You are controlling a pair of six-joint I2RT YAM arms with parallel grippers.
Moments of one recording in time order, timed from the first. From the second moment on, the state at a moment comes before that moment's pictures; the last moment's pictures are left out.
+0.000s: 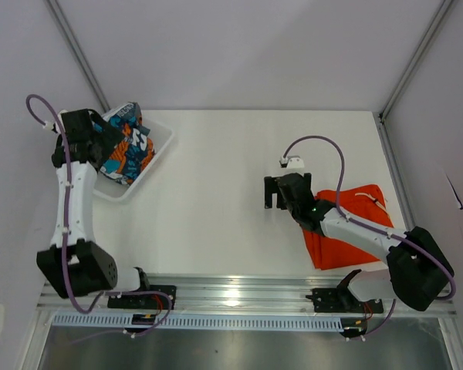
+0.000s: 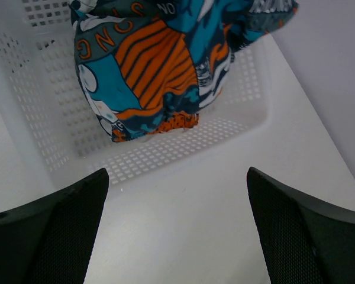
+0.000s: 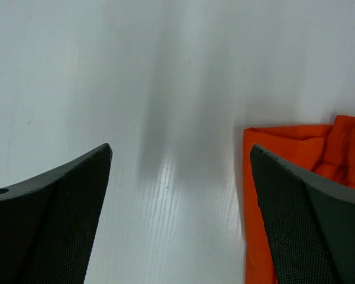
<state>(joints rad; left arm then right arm) 0.21 1.27 1.35 -0.72 -0.14 -0.69 0.68 1.34 0.77 -0.09 0.40 0.37</state>
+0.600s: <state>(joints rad) 0.35 1.84 1.47 -0.61 -0.08 -0.91 0.72 1.25 0.59 0.22 0.46 0.38</state>
